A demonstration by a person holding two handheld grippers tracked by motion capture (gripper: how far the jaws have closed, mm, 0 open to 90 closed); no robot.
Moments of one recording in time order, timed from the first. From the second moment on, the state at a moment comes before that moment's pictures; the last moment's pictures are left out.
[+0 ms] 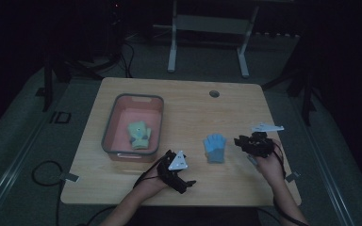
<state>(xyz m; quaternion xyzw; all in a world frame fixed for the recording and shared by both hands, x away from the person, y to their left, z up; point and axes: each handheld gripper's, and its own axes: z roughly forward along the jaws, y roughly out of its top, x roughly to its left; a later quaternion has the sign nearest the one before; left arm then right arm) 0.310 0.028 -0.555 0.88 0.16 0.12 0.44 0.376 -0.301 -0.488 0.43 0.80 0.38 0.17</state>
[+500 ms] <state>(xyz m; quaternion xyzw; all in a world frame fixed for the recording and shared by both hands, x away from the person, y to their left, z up) 0.311 0.028 -0.554 0.88 0.17 0.11 0.44 0.360 -0.389 -0.519 0.43 0.82 0.34 0.15</state>
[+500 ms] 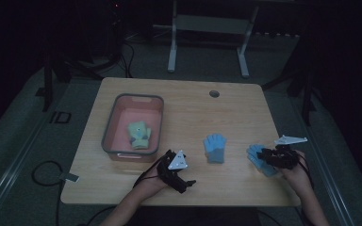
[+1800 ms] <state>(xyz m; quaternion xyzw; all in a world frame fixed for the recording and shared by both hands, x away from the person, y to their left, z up) 0.312 0.028 -0.552 0.87 0.17 0.12 0.45 0.370 -0.323 -0.494 0.57 0.72 0.30 0.25</state>
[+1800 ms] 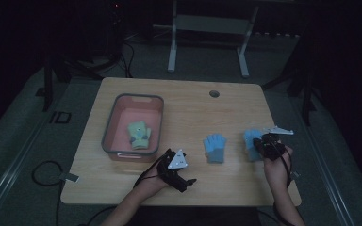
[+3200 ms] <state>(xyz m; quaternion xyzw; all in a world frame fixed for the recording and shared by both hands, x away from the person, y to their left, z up) 0.309 0.026 -0.552 0.87 0.16 0.12 0.44 0.386 -0.361 -0.514 0.42 0.83 0.34 0.16</state>
